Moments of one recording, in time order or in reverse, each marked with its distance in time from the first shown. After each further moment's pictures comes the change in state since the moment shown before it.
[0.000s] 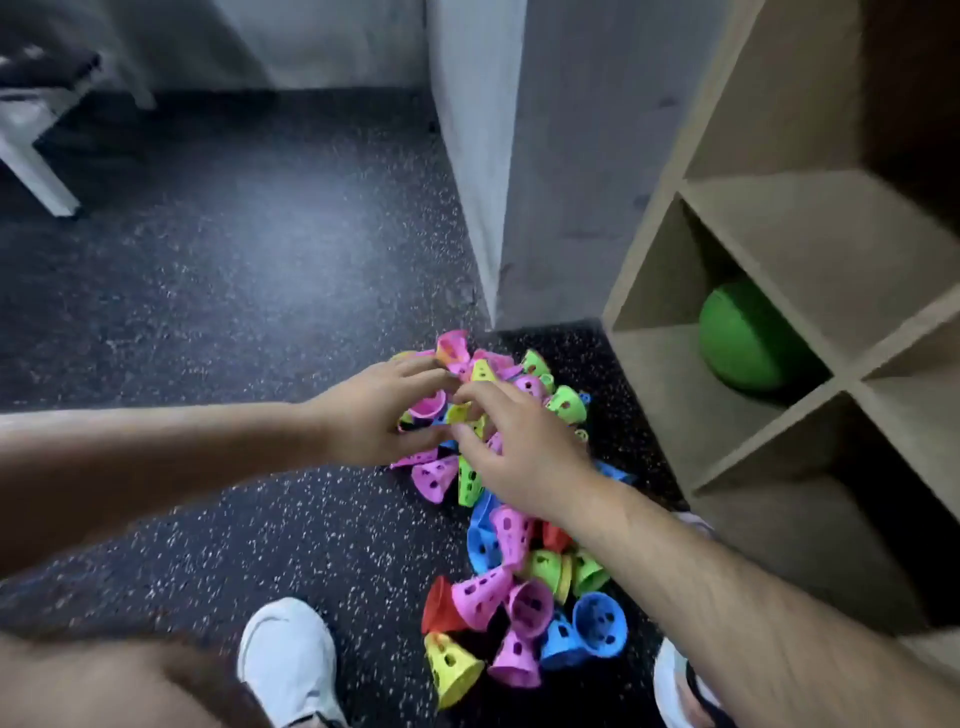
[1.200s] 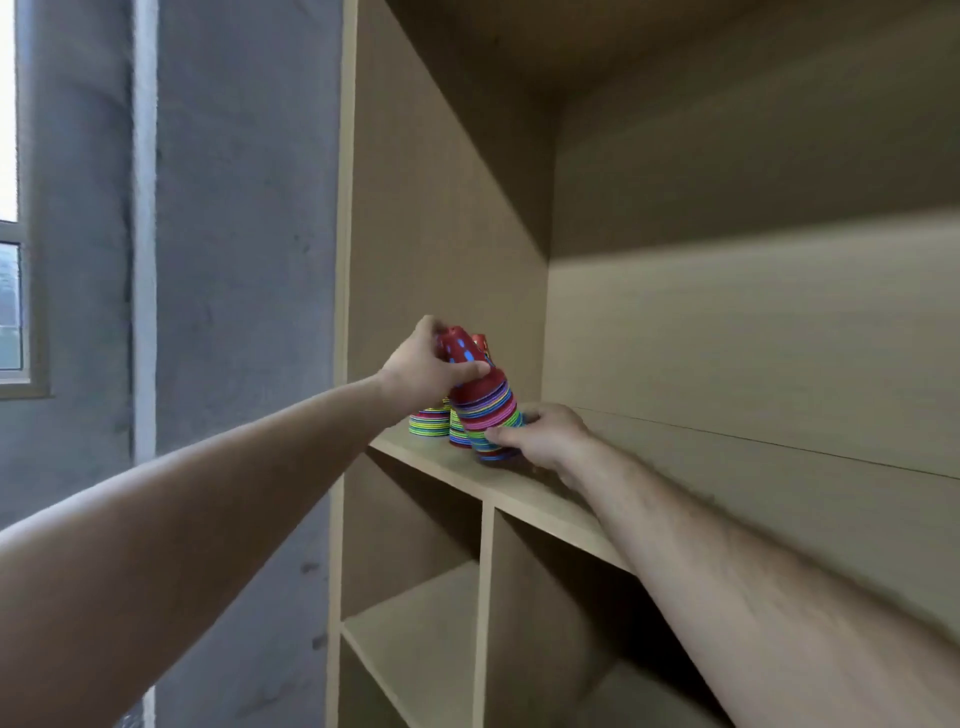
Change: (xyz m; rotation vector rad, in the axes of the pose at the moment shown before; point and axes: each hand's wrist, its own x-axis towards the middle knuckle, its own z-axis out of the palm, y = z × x) left_hand 0.402 0.394 -0.278 -0.550 0.507 0.224; right_hand -0.036 0.006 -0.539 0.110 0.850 0.539
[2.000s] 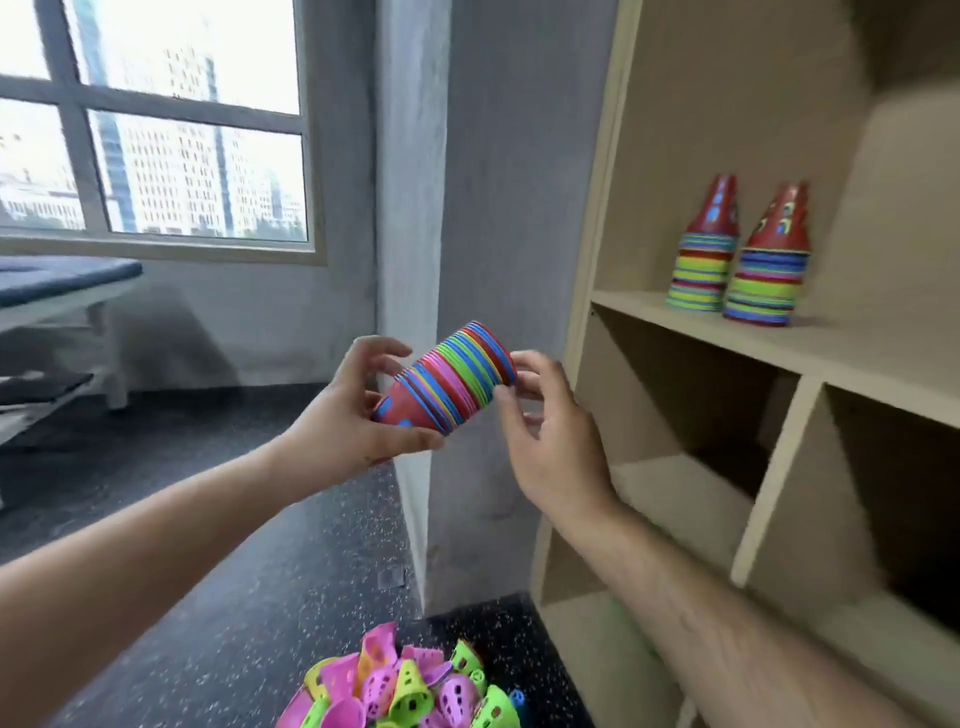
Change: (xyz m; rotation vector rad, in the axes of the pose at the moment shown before) left_hand -0.288 -0.149 -0.225 0.030 0.169 -0.235; right_hand -0.170 -0.027 0.267 0.342 -0.076 -0.722
